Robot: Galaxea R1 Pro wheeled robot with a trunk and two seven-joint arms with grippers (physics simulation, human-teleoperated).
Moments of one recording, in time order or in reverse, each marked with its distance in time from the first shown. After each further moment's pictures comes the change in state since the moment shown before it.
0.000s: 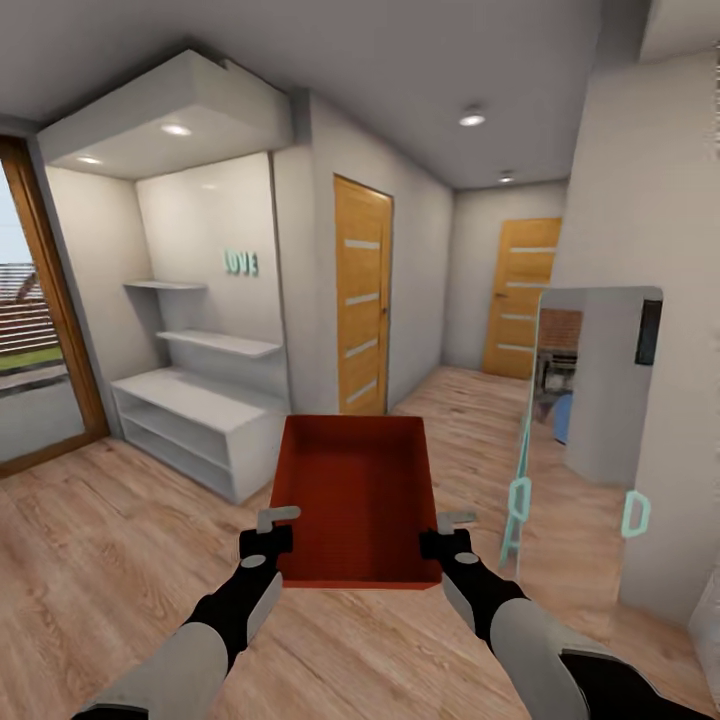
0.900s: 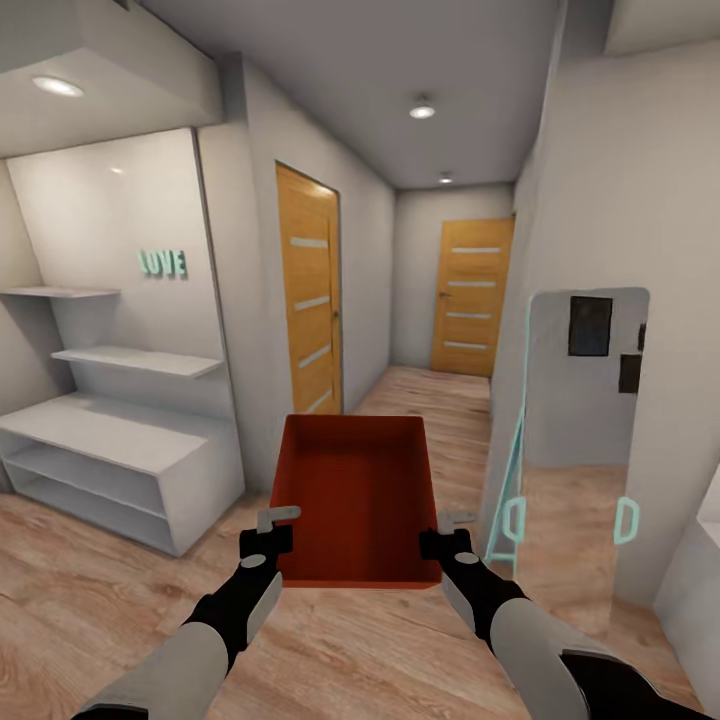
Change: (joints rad) left arm 0.000 0.000 0.000 0.000 0.000 -0.001 0.000; right arm 0.000 0.000 0.000 -0.001 0.001 0.000 0.001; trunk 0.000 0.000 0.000
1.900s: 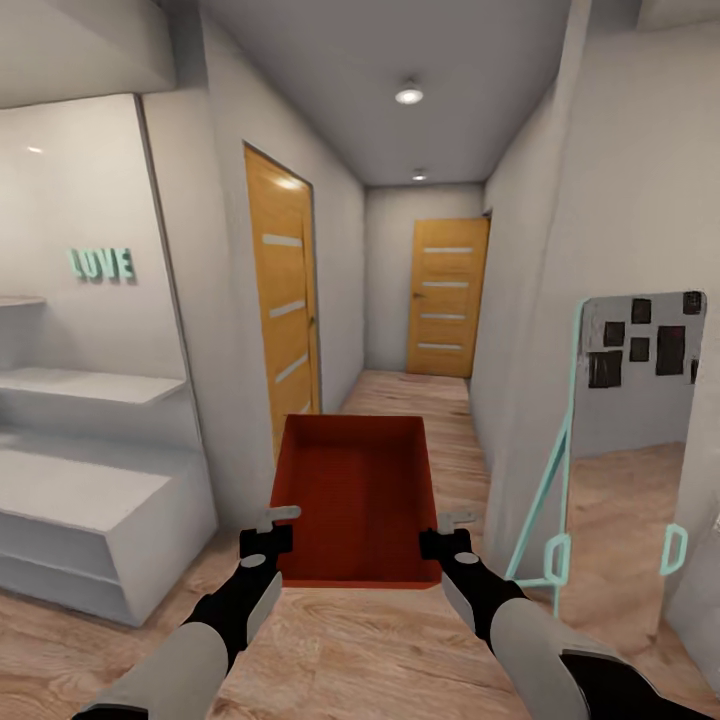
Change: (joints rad) left arm 0.000 0.000 -0.001 -0.001 0.001 0.001 0.000; right arm 0.000 0.000 0.000 0.000 0.000 0.000 0.000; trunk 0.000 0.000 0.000
